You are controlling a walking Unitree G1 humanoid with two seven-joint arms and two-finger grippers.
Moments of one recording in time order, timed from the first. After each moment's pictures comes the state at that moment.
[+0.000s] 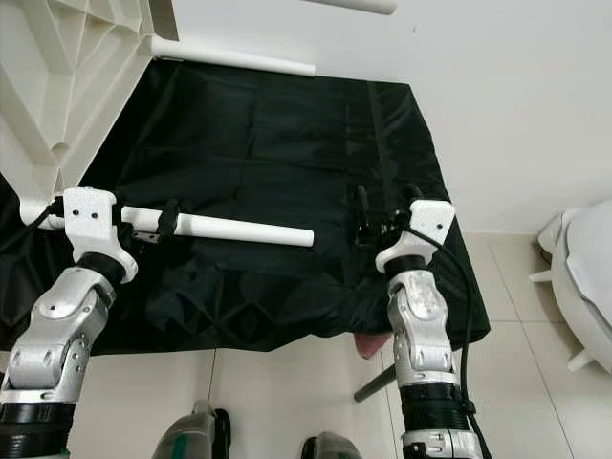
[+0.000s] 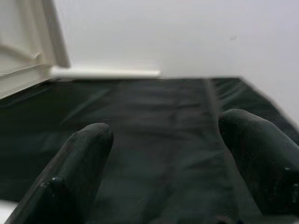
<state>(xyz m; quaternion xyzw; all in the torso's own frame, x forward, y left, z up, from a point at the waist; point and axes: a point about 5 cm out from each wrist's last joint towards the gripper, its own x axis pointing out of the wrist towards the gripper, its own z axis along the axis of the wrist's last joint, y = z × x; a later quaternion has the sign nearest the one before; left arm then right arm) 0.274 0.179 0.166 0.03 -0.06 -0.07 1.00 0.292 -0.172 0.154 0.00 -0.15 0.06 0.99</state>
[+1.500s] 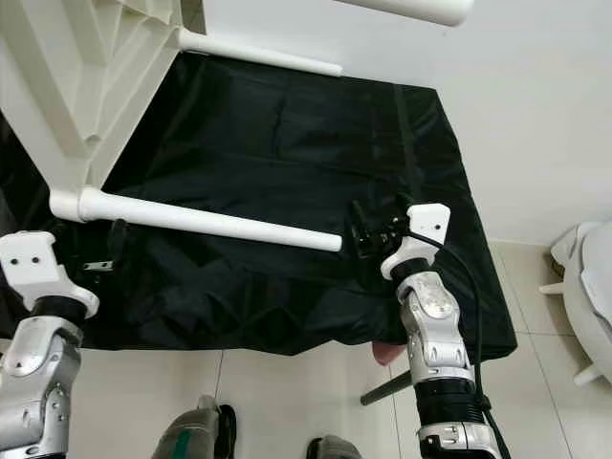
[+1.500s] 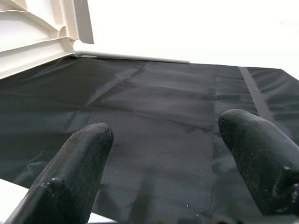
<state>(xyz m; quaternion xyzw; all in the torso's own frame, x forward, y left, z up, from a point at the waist) 0.239 0.218 0.152 -0.01 -0.08 0.08 0.99 0.305 -0.183 0.150 -0.02 -0.12 0.10 0.99</state>
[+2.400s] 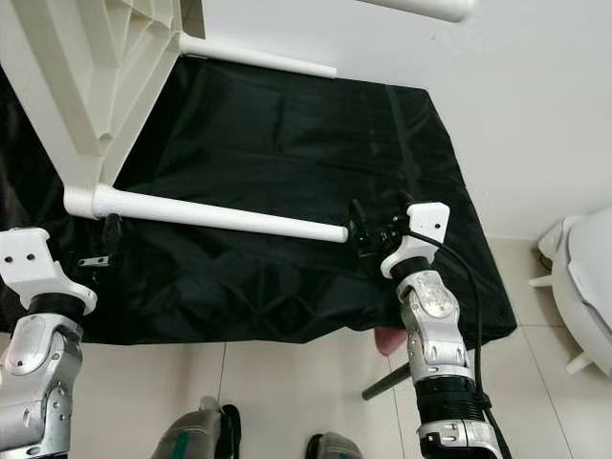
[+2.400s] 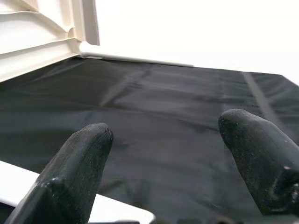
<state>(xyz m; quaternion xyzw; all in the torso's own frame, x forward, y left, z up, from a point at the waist) 0.239 0.215 0.158 -0.01 -0.09 0.08 0.99 0.306 -0.184 0.148 -0.02 -0.12 0.10 0.99</state>
